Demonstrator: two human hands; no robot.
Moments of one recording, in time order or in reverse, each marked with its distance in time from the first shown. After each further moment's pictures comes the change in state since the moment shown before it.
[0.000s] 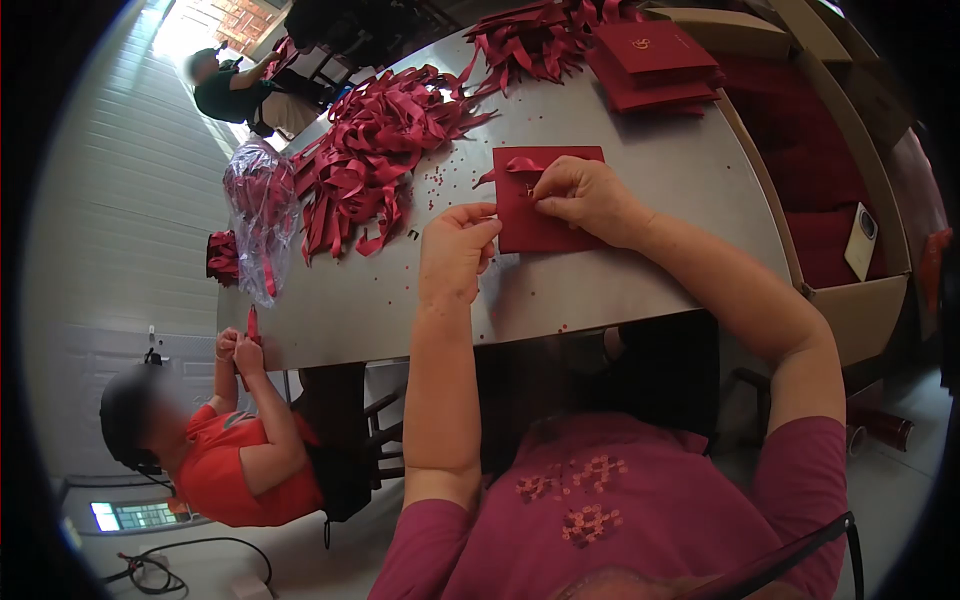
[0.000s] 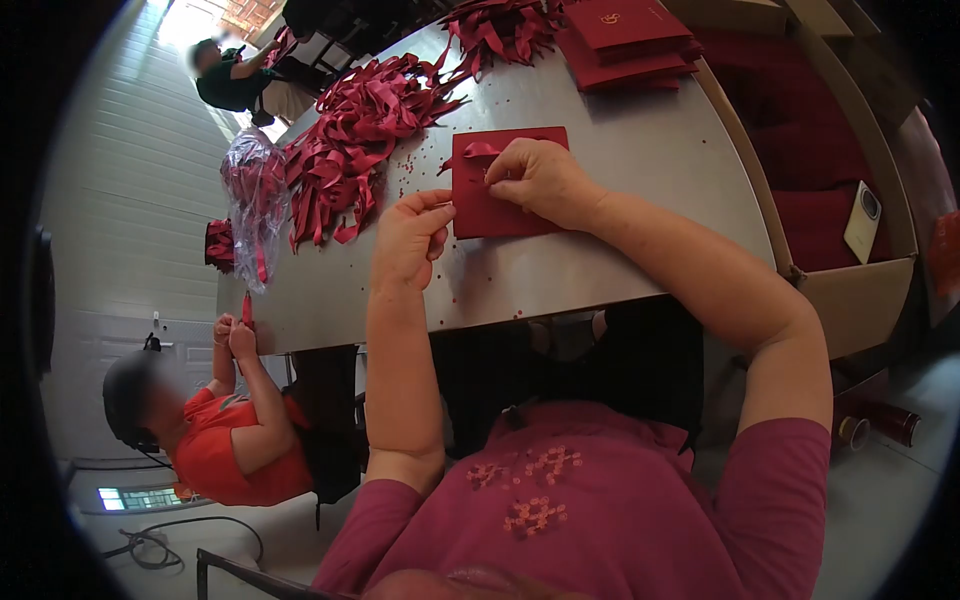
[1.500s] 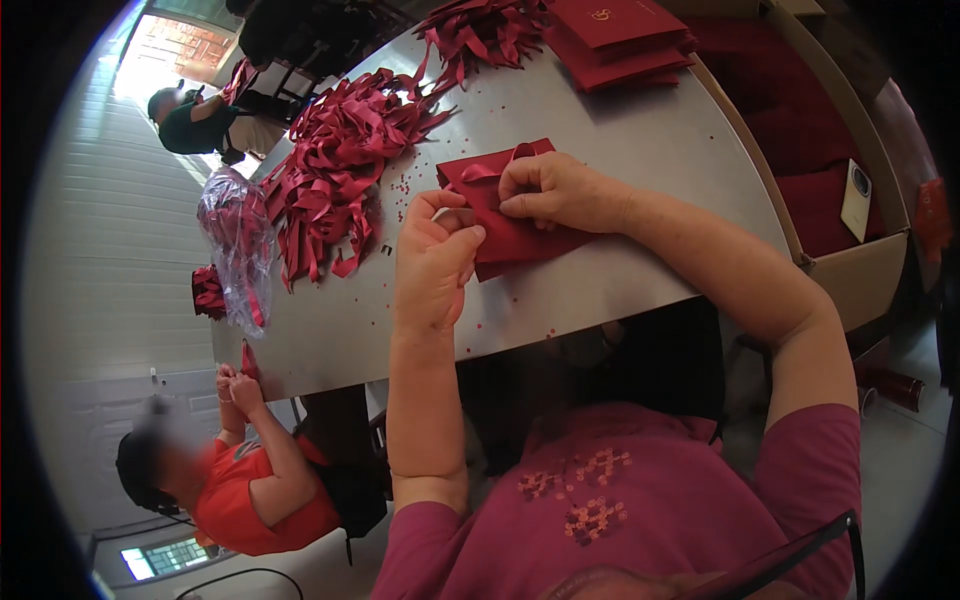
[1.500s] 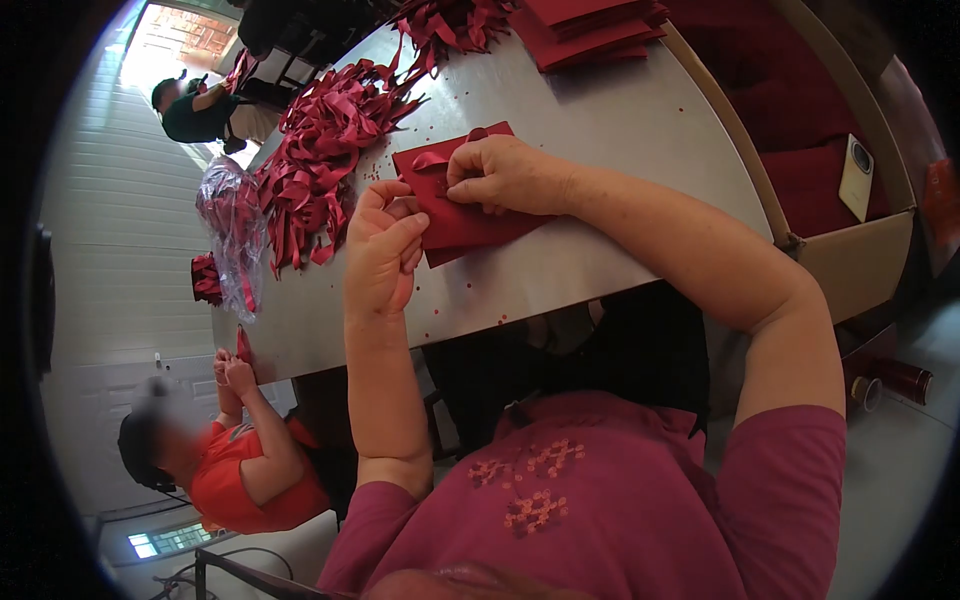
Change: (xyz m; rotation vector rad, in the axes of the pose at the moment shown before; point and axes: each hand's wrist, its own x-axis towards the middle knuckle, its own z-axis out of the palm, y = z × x) left_hand -0.010 0.016 0.016 -0.219 -0.243 0.132; right_hand 0.006 -0.011 -0.012 0.041 -0.221 0.120
